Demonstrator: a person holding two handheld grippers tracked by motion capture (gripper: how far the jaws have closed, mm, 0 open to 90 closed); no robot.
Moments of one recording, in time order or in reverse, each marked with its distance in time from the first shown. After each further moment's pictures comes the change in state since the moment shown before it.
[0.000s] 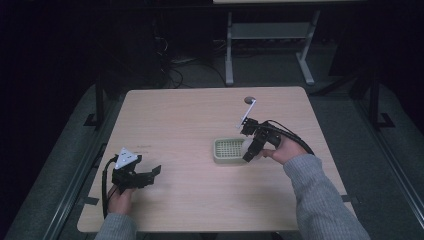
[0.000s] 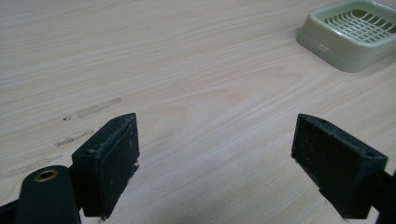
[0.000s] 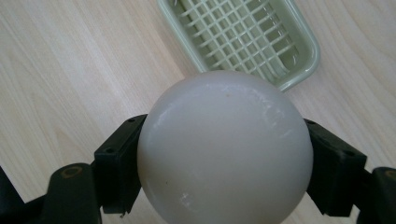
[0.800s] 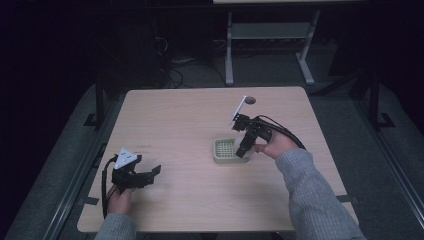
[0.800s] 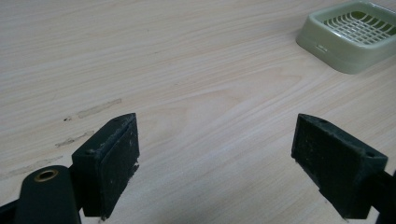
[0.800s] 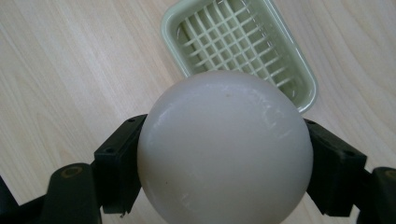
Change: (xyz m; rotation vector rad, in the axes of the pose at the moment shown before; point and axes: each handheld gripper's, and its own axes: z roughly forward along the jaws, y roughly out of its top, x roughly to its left) left arm 0.000 0.000 0.000 -0.002 -0.002 0.000; right arm 0.000 0.026 0.004 0.008 0.011 -0.023
